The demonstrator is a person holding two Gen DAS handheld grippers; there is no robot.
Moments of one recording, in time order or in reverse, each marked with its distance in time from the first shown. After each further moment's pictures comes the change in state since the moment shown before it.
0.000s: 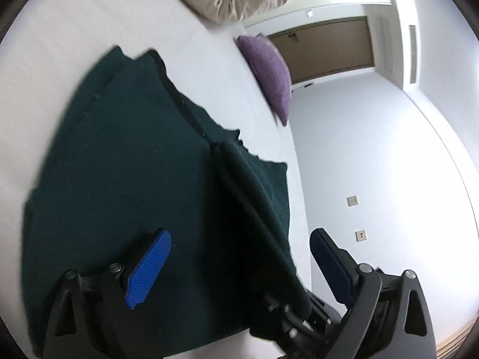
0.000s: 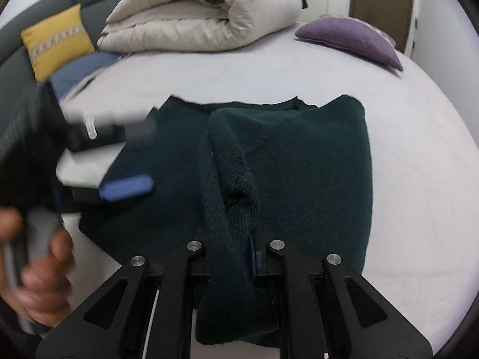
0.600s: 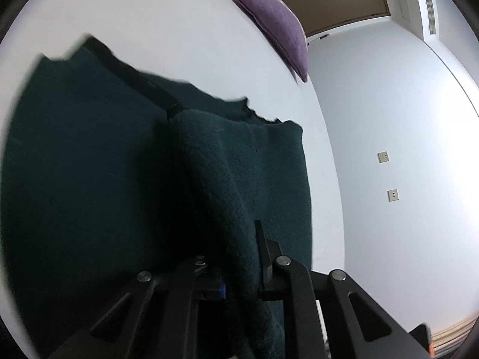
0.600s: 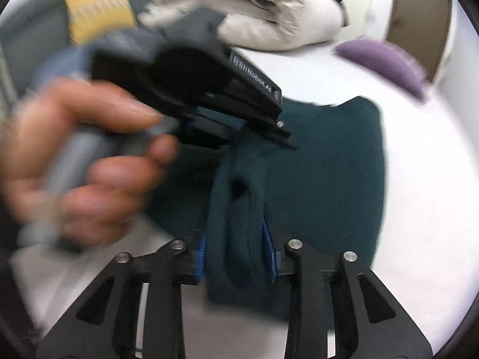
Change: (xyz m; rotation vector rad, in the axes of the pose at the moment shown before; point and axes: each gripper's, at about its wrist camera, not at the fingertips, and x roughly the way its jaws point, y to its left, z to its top) left arm 0.034 -0.015 0.029 0.119 0.202 0.162; right arm -0.047 0.014 -0.045 -0.139 -0.030 0.186
